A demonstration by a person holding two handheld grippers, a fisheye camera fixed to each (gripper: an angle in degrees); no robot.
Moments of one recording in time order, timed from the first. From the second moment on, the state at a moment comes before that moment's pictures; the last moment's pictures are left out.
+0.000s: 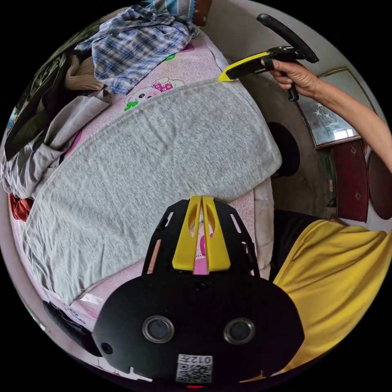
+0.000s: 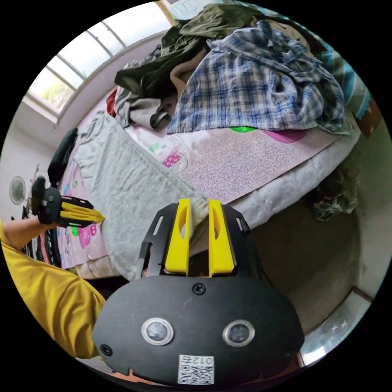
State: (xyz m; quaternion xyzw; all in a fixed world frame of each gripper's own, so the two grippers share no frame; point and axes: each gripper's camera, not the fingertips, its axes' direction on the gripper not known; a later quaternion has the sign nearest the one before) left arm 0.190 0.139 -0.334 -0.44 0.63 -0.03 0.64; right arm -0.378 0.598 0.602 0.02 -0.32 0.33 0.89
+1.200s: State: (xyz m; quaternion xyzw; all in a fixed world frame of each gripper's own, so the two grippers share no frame) left arm -0.204 0.544 -0.355 -0.56 0.27 -0.47 0.63; right arm -0.581 -0.083 0.348 0.13 -0.40 -0.07 0.90
